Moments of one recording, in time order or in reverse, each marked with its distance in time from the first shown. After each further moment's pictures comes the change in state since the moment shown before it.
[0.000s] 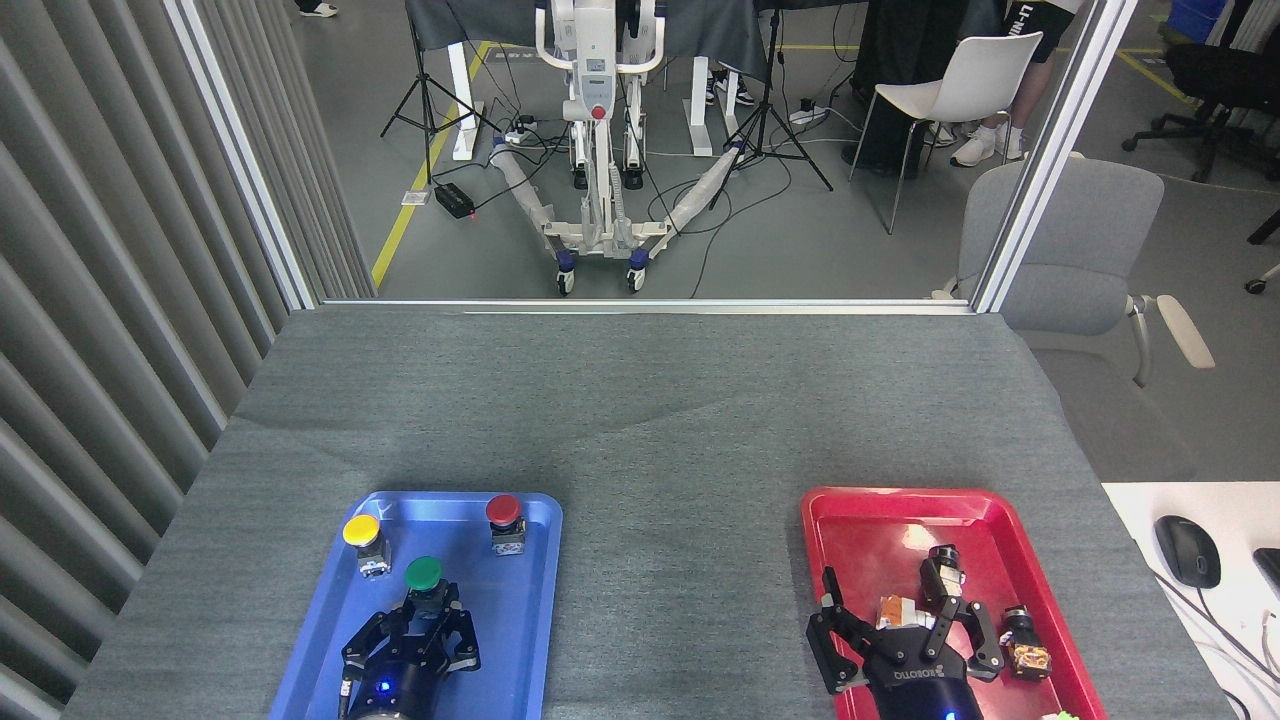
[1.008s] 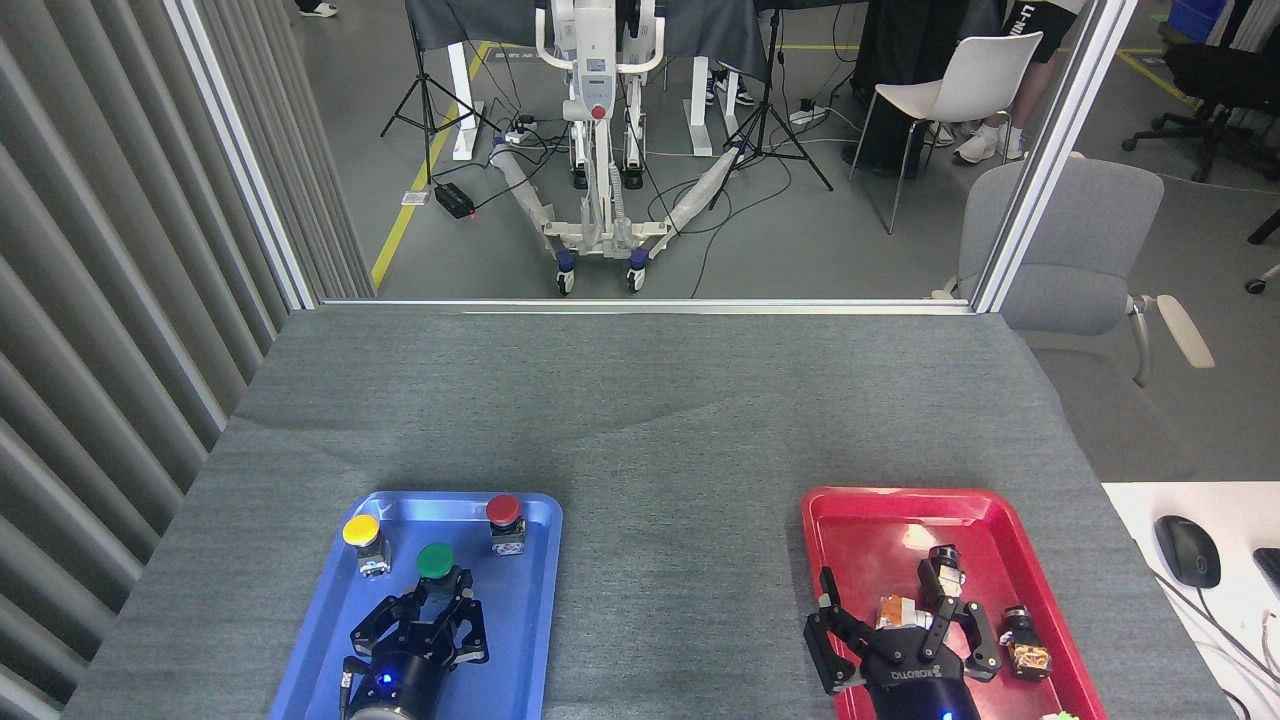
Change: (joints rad) left arm 0.022 0.011 -0.001 -0.095 -0.007 -0.091 0.001; right arm 0.000 0.006 0.001 -0.001 0.002 0.000 0.003
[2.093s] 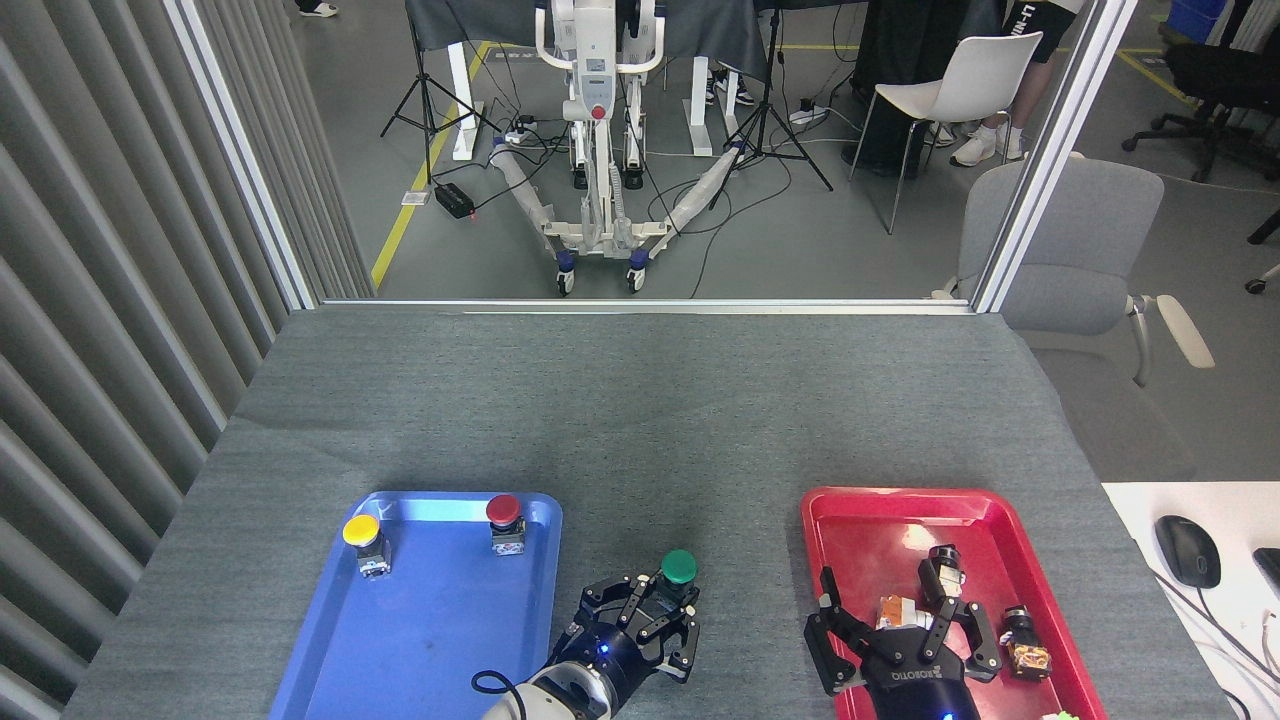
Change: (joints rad) left arm -0.356 -0.203 -0.489 0.529 -0.014 -0.085 0.105; right arm 0.002 0.000 0.000 0.001 0.000 0.000 -0.001
